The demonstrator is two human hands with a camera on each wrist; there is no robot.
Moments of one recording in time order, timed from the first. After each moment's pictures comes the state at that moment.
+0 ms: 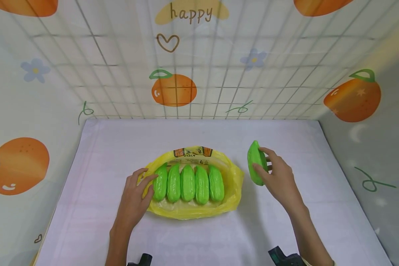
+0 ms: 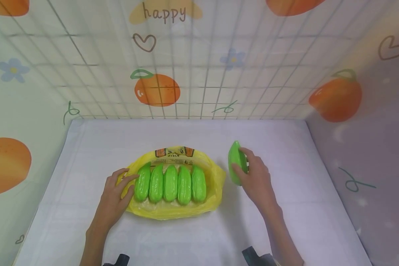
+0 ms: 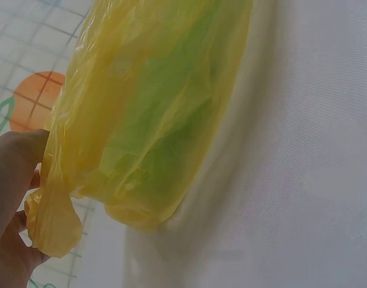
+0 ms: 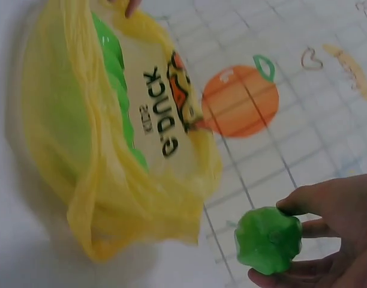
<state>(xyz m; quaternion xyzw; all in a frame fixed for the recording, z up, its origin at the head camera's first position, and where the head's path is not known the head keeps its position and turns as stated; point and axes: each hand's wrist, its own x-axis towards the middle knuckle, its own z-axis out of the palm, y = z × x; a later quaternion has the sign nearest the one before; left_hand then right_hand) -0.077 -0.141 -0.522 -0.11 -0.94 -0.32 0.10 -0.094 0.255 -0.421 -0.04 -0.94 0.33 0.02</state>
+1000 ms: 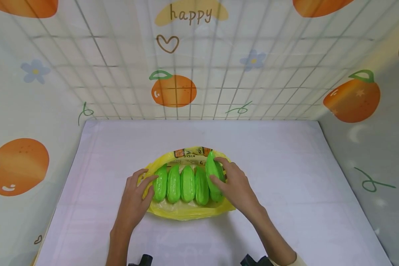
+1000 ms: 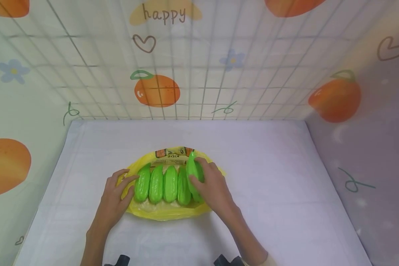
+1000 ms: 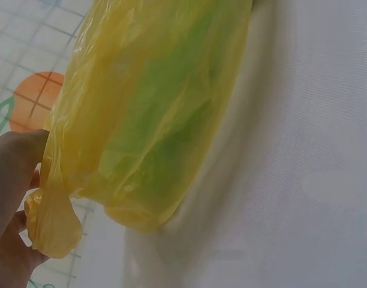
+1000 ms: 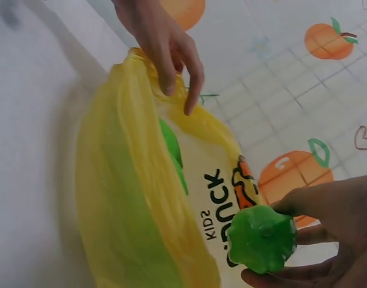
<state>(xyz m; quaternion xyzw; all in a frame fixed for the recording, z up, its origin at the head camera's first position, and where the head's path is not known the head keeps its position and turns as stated) -0.076 -0.141 -0.524 -0.12 -0.93 -0.32 0.11 -0.092 0.165 -0.440 0.04 -0.93 0.35 -0.06</state>
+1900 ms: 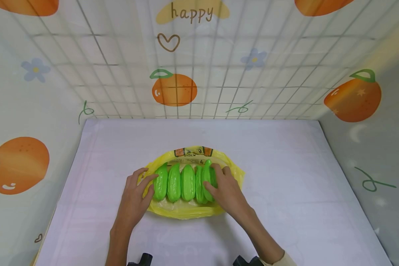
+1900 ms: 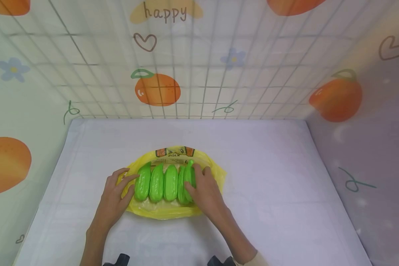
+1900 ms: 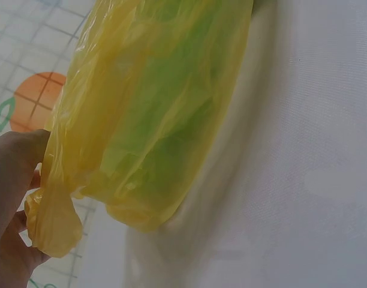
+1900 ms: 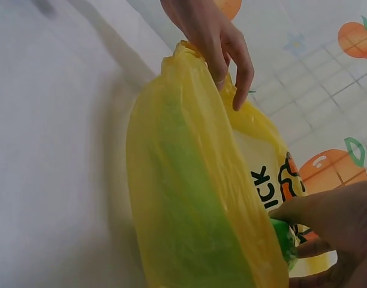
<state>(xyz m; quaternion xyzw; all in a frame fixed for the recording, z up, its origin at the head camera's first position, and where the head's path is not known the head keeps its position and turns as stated) -0.076 -0.141 -0.522 -0.11 -0.94 -0.32 0.10 -0.088 0.147 -0.473 0.03 -0.95 0.30 -0.07</state>
